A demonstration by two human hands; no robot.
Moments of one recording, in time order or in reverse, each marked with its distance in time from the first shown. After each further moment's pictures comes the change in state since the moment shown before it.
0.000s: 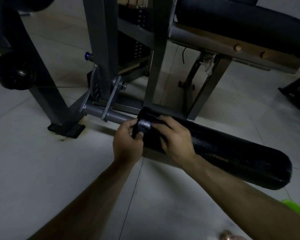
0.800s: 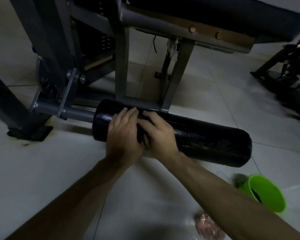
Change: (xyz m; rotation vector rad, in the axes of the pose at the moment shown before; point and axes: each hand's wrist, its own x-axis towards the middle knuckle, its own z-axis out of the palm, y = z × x) left_hand -0.030 0.031 0.075 0.713 -0.203 0.550; right_hand -0.049 0.037 -0.028 -0.014 0.051 0.111
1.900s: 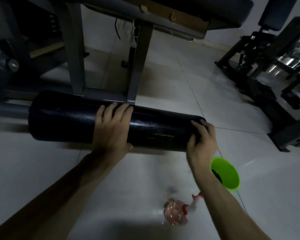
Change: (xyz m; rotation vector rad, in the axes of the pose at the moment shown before) left_hand 0.016 0.074 0.043 0.198 -0.138 0.185; right_hand -0.138 0.113 -0.116 -0.245 0.401 0.699
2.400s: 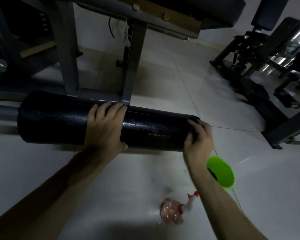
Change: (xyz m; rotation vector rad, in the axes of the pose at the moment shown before) left_hand 0.008 -0.003 -0.002 -0.028 -0.039 0.004; right_hand 0.003 0.001 -0.002 0.002 0.009 0.072
